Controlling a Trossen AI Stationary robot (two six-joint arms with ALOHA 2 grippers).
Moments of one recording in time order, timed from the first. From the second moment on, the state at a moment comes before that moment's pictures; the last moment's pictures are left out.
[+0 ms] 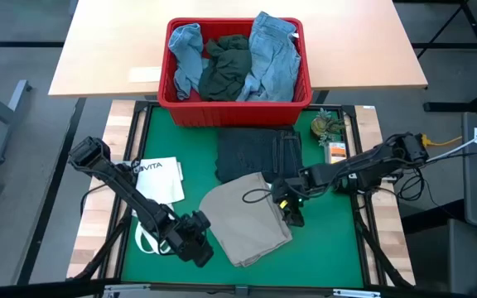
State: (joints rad) left arm -0.67 1.66 1.12 -0.46 -0.27 -1.38; right arm 0.22 1.55 0.85 -0.45 -0.36 0.30
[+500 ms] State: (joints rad) left arm -0.67 1.66 1.12 -0.46 -0.27 -1.38; right arm 0.22 1.60 0.85 -0.50 -0.35 0.37
